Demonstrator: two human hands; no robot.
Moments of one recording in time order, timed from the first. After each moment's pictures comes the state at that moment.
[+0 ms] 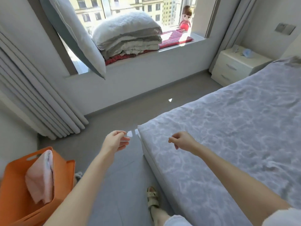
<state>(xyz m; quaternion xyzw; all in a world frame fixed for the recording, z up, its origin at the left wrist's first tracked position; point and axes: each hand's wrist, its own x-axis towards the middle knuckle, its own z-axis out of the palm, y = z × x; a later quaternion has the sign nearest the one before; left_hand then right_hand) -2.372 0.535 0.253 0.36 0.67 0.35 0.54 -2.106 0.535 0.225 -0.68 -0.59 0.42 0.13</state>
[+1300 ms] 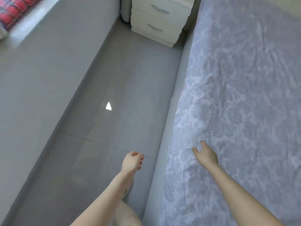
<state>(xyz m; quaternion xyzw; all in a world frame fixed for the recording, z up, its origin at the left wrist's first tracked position) -2.084 1.262 -0.042 0.47 0.54 -0.13 0.68 -1.902 1.063 -0.027 -0.95 -0.01 0.31 0.03</state>
